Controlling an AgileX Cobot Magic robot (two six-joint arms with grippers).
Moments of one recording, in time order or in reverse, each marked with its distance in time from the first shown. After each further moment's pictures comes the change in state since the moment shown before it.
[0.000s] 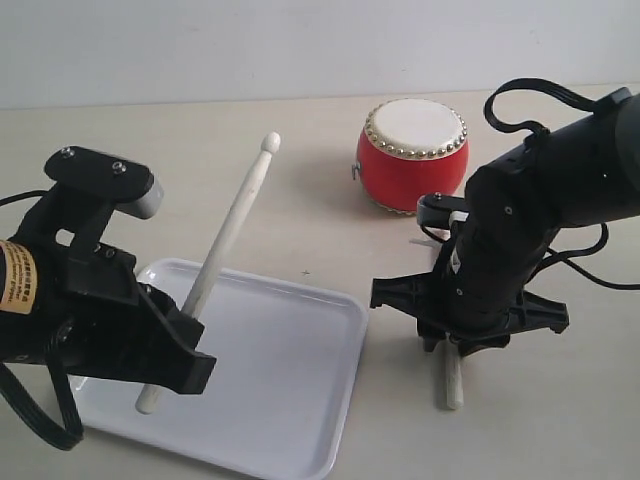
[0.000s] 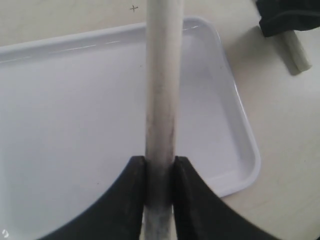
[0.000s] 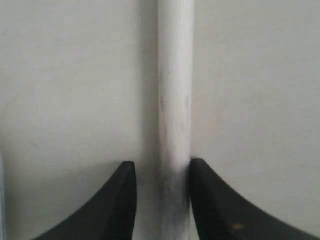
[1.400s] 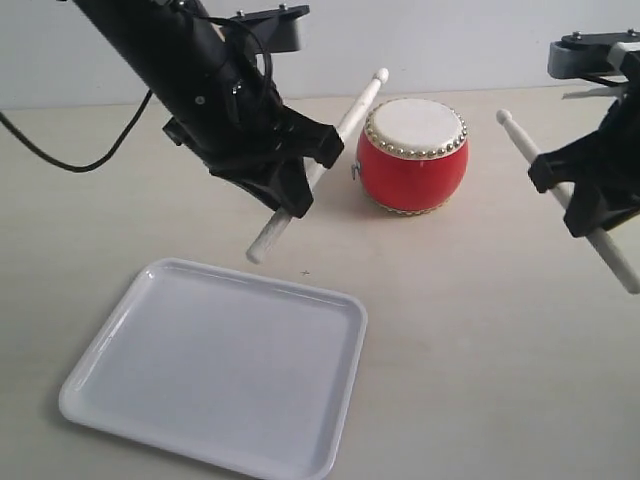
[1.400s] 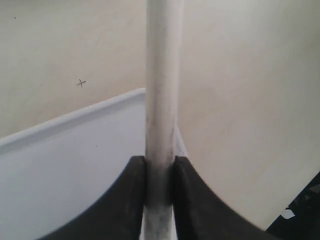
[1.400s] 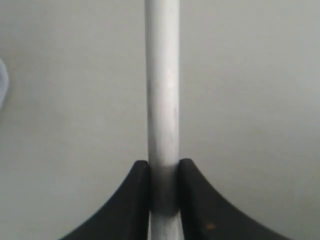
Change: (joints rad) left arm 0.218 0.582 -0.859 -0.402 0.591 0.449; right arm -0.395 -0.349 -0.210 0.134 0.507 -0.834
